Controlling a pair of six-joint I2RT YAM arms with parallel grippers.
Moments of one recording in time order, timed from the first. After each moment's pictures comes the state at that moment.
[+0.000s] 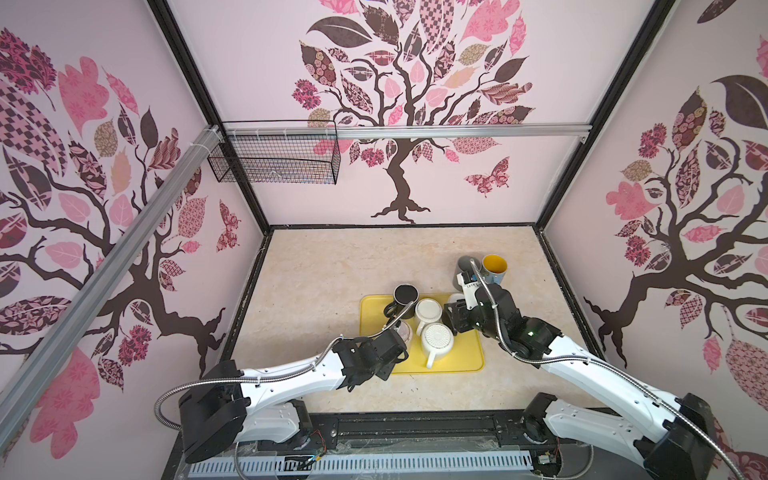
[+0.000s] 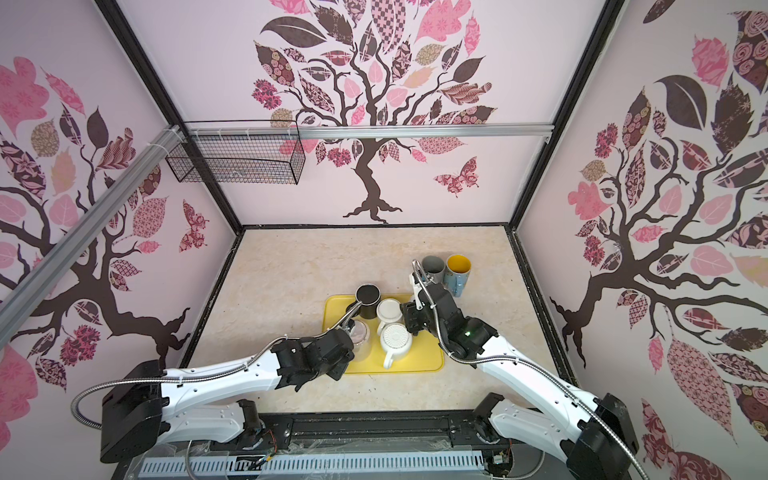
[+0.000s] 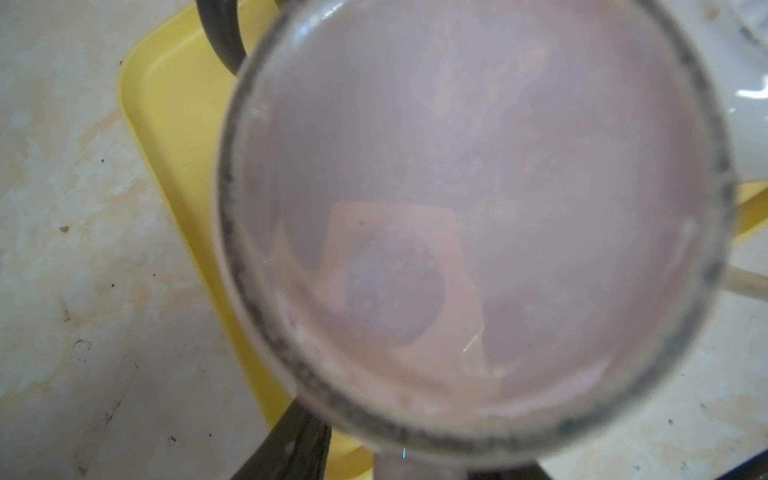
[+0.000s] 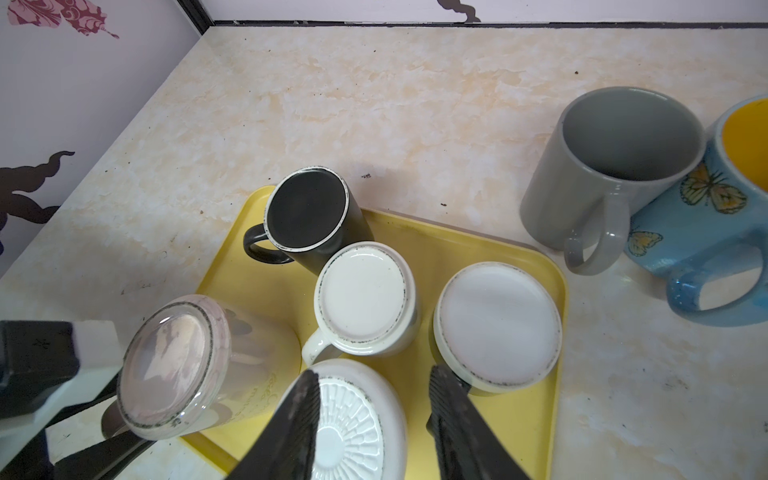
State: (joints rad) left arm -1.07 1.27 0.70 -0.53 -0.34 -0.41; right arm 0.69 1.03 0.76 -0.34 0.12 0.36
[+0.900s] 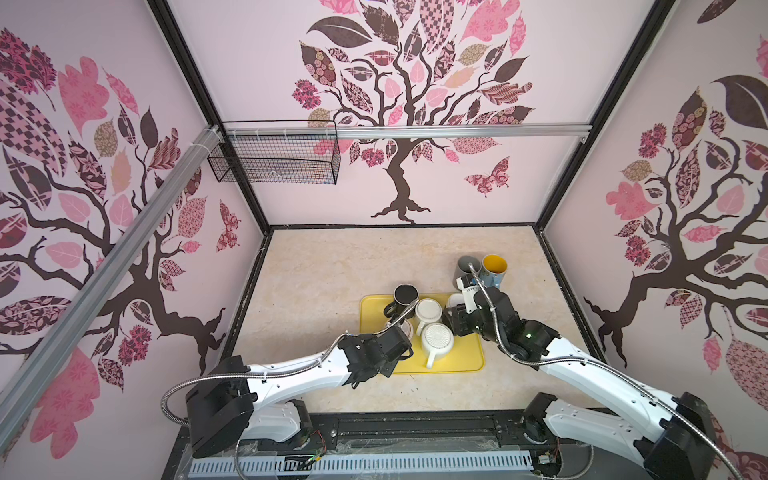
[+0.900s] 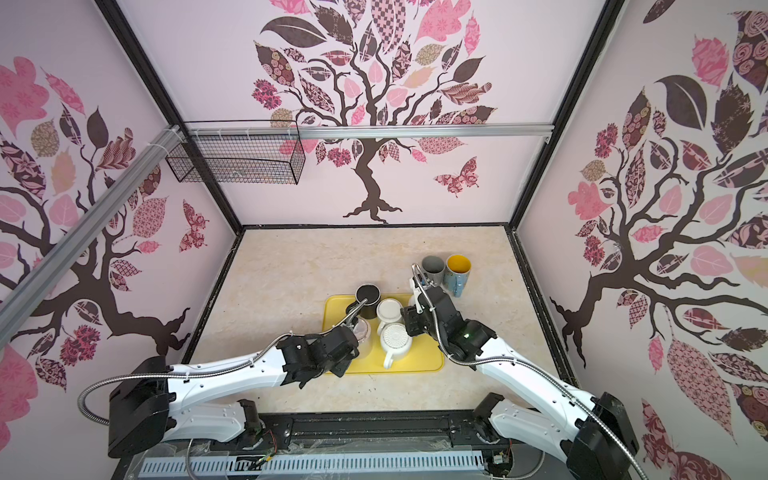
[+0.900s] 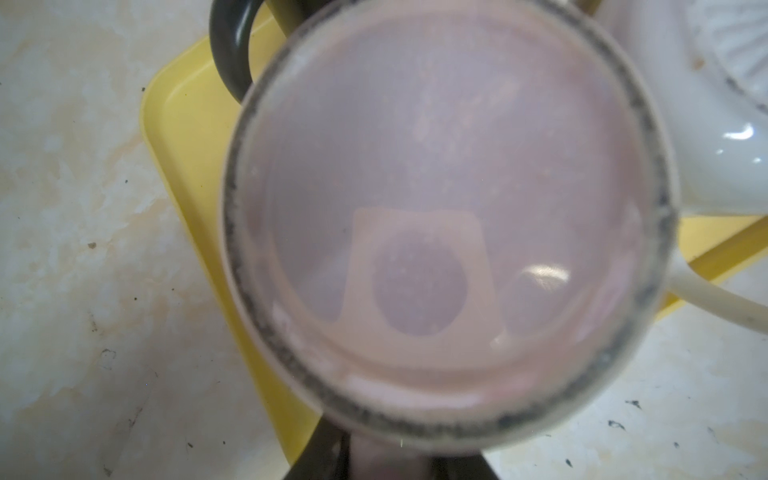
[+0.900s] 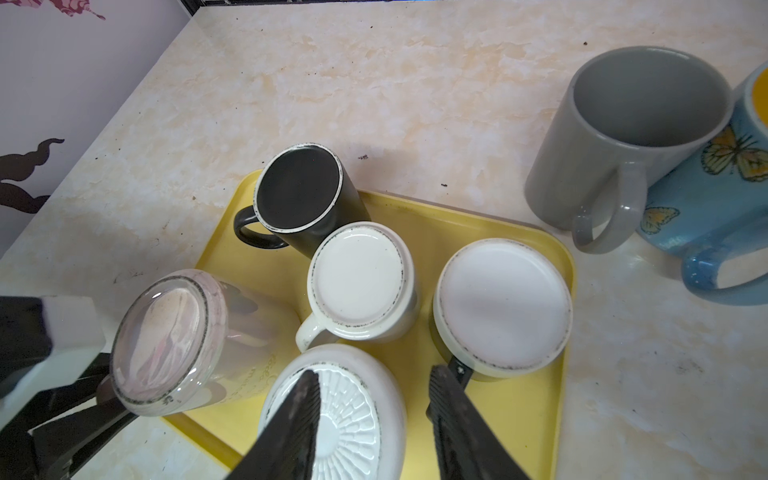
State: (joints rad) left arm -1.07 1.31 0.75 -0.55 -0.37 -0.40; right arm 0.69 1.02 0.72 -0.33 0.11 0.37
